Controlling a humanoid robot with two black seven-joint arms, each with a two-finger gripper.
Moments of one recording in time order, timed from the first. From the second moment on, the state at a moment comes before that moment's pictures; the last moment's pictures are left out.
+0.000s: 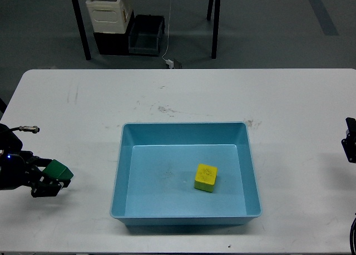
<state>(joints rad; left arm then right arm) -0.43 1.00 -0.57 -1.36 2.14 -0.38 -0.49 -0.15 -0.25 1.50 1.47 -0.80 0.08 0.35</state>
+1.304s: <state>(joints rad) -1.06 0.81 -0.34 -1.60 2.00 -0.36 -0.49 -0.18 -0.25 1.50 1.47 -0.80 0.08 0.35</state>
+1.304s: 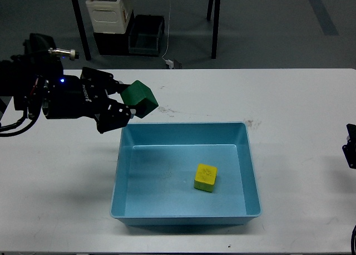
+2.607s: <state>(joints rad) -0.98 0.55 -0.31 -1.34 1.44 -0.39 -0.49 -0.16 -0.25 1.47 1.52 -0.80 0.10 0.39</state>
